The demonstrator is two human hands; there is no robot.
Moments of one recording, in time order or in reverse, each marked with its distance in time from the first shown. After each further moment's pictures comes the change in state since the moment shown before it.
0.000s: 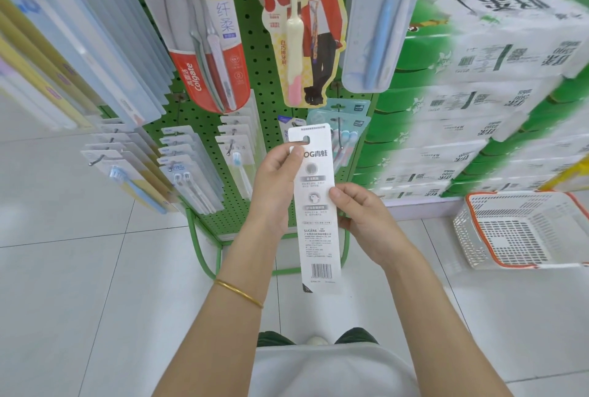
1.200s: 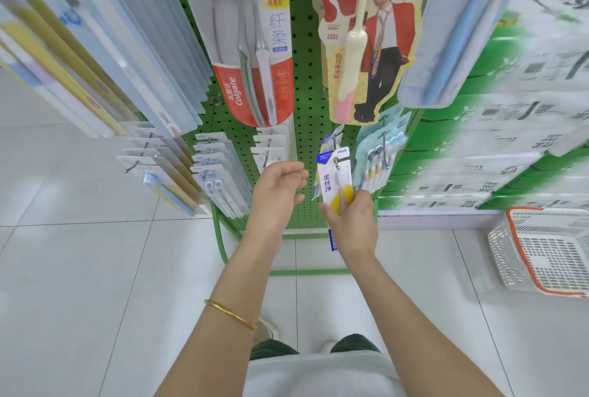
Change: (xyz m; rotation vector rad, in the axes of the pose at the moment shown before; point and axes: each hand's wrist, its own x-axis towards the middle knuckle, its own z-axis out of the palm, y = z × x) left_hand 0.027 0.004 -0.050 0.164 0.160 -0.065; right_hand 0.085 0.066 0.042 -0.871 0.594 0.095
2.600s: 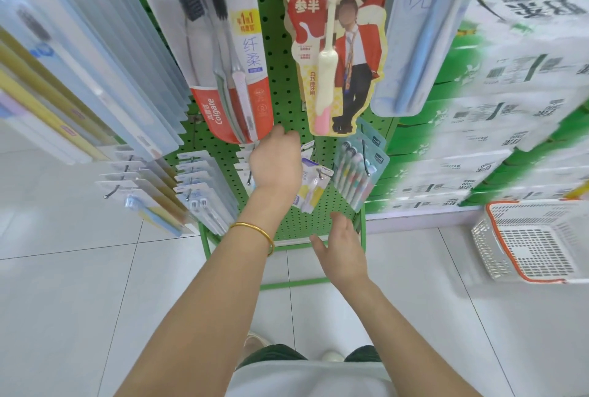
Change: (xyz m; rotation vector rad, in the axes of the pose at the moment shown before) left_hand 0.070 0.027 0.040 1.321 0.172 0.606; right_hand -0.024 0.008 -0.008 -0.222 -0.193 -0.118
